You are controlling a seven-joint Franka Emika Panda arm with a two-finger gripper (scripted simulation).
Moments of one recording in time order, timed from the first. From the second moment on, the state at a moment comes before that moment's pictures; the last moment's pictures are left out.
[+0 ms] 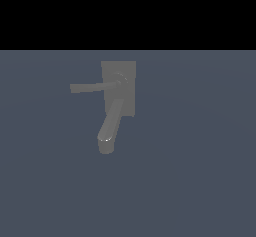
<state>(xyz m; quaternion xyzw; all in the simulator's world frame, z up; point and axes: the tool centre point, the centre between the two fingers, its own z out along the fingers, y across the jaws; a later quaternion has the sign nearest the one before) -0.182 -0.098 0.433 0.92 0.12 -0.13 0.35</state>
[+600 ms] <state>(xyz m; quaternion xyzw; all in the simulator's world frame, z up) -0.131 -0.111 0.418 0.84 0.22 -0.17 0.48</state>
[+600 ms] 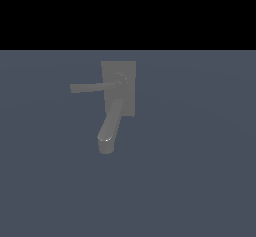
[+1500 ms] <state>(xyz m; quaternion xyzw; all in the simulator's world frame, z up) -0.055 -0.092 0.388 0.69 0.35 -0.19 0.61</state>
